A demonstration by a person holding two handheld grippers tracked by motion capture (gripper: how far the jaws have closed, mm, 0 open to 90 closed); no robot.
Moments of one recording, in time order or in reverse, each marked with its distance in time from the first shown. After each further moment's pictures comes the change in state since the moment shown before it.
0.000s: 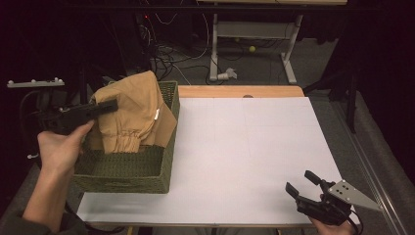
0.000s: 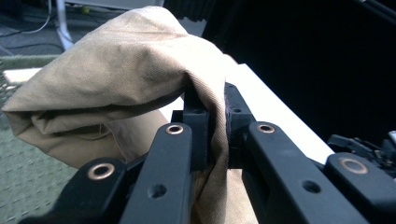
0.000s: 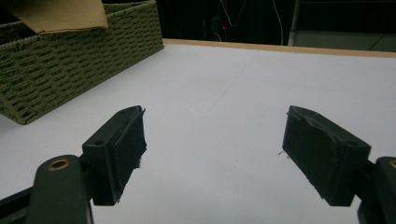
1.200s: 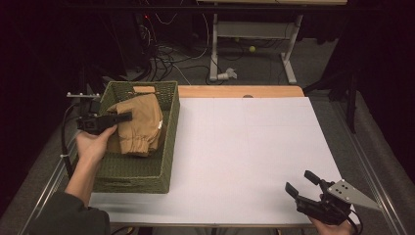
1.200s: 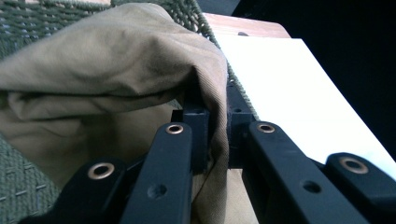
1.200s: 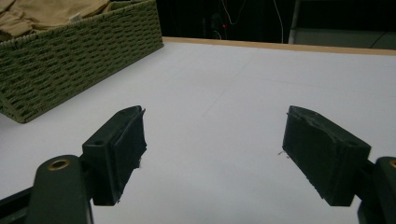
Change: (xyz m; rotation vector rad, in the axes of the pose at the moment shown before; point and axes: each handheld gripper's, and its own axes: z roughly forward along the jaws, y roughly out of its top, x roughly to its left) left arm 0.087 -0.039 0.089 0.111 0.068 -0.163; right arm 0.000 0.000 0.001 0.008 0.000 0.001
